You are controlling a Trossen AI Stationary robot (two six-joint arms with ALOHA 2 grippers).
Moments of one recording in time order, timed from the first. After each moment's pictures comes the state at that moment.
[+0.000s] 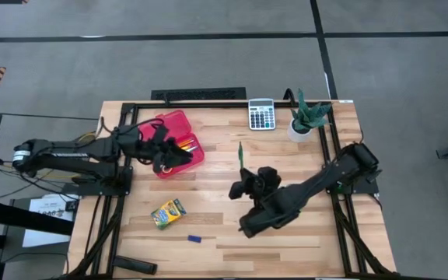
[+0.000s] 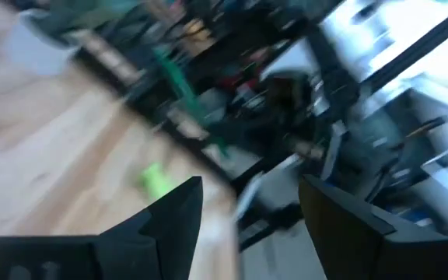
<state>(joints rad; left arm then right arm) 0.10 0.84 0.59 0.23 0.25 -0.83 0.49 1.85 1.67 -1.08 1.21 1.86</state>
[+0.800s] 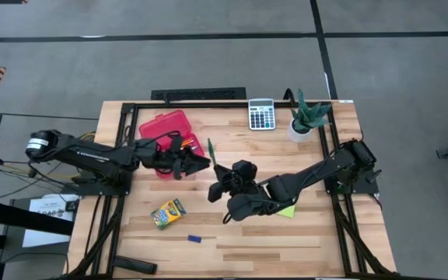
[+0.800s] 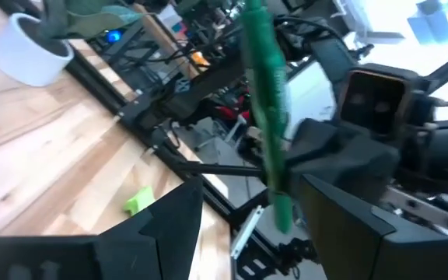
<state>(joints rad) -0.02 1.14 0.56 0.61 0.03 -0.88 0.40 1.86 1.67 -0.40 1.09 1.09</state>
